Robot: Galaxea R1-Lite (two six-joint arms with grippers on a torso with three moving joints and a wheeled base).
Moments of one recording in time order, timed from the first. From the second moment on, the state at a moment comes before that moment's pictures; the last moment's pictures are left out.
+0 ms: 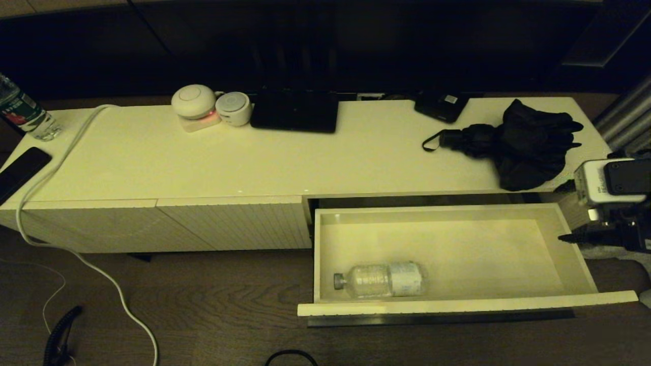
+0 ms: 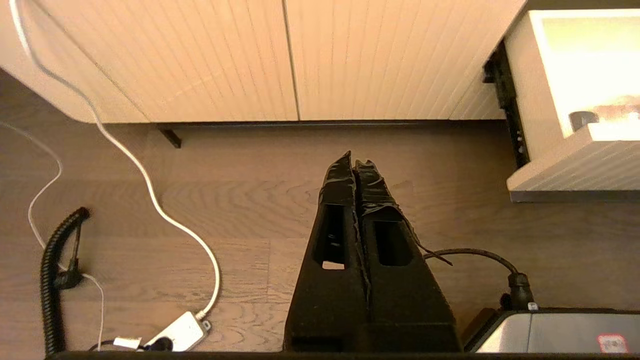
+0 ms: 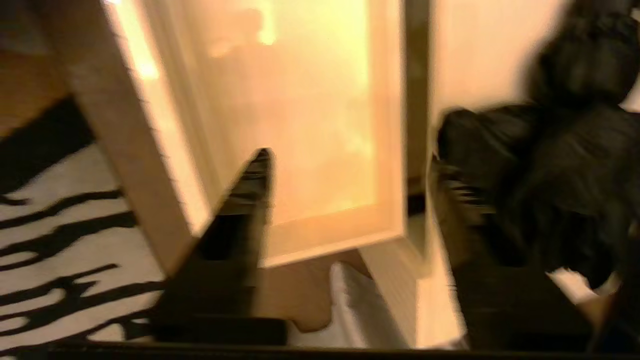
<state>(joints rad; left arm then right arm) 0.00 0.00 0.00 0.00 0.00 -0.01 0.07 1.41 -1.33 0.66 0.18 -1.35</state>
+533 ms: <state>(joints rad) 0.00 0.00 0.00 0.00 0.00 -0.01 0.22 1.47 -1.34 0.79 0.17 -1.15</state>
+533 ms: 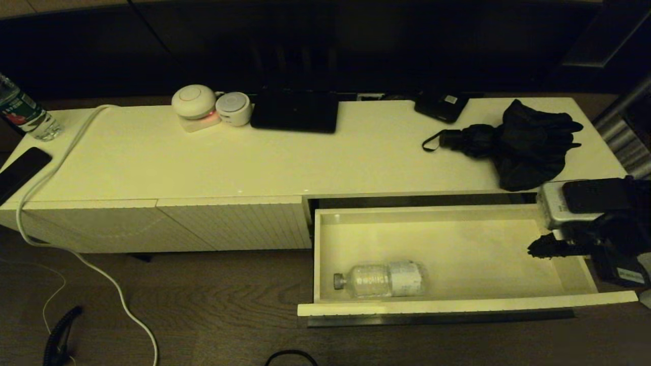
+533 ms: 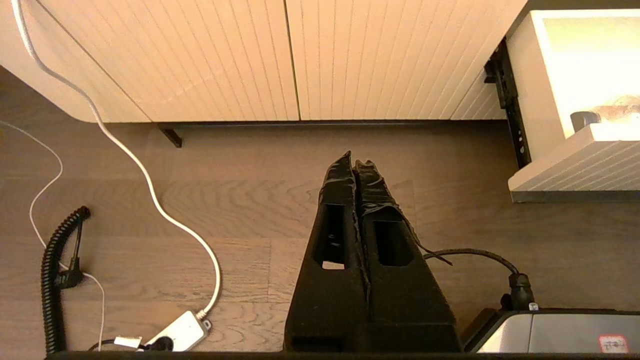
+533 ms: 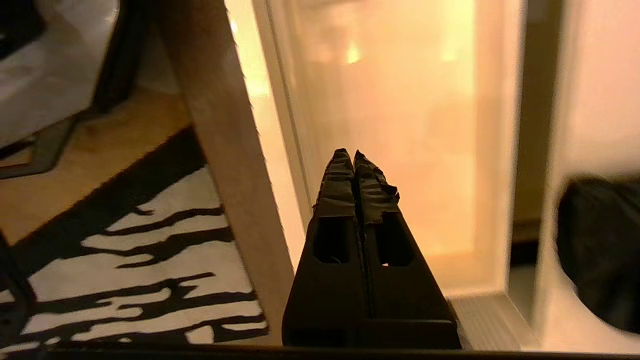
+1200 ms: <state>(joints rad) 0.00 0.00 0.00 0.00 0.00 -0.01 0.31 1.66 -1.41 0.78 0.15 -1.05</state>
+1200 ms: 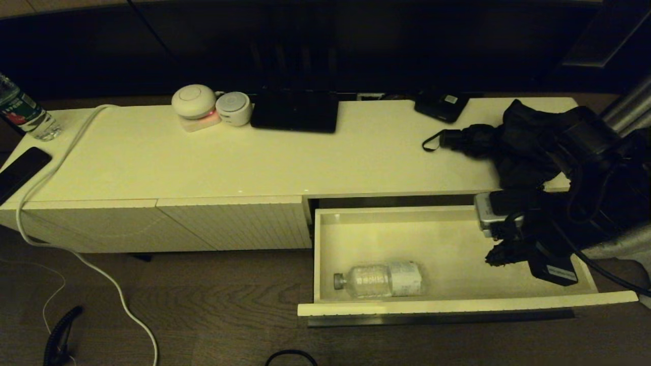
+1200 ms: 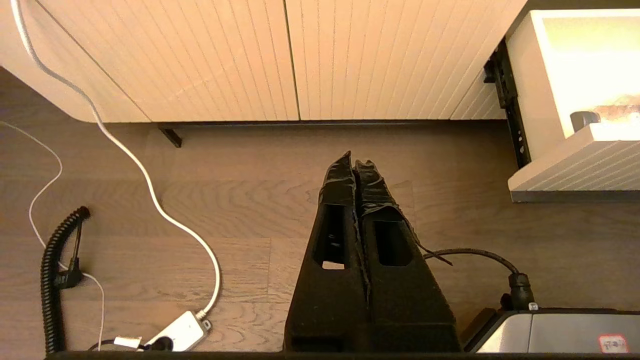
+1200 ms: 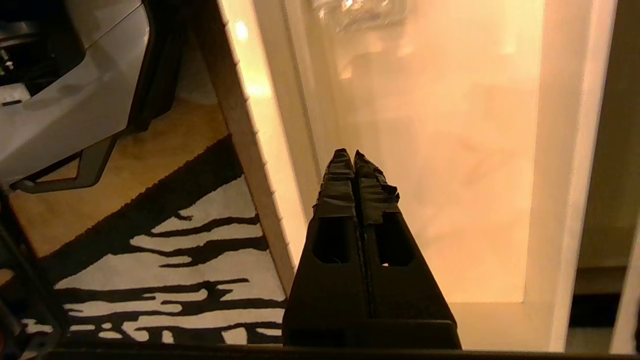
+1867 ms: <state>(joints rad) 0.00 0.00 0.00 0.00 0.00 -0.01 0.41 1.81 -1.57 0.81 0.15 -0.97</state>
